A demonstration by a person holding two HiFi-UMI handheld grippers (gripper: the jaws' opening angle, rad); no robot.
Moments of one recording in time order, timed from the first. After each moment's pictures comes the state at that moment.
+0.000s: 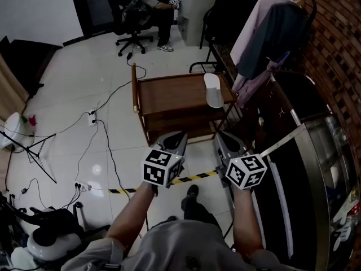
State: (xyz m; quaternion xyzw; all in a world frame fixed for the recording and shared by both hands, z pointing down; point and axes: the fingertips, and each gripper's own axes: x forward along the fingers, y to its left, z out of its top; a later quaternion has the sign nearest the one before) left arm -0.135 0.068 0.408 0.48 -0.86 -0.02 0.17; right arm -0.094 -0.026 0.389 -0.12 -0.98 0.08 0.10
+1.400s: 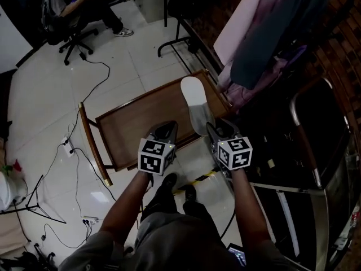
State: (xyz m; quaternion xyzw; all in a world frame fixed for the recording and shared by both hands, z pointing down) left arm -0.468 -0.136 0.539 0.54 -0.80 0.04 0.25; right arm -0.398 -0.248 0.552 0.03 -0.96 0.07 0.25
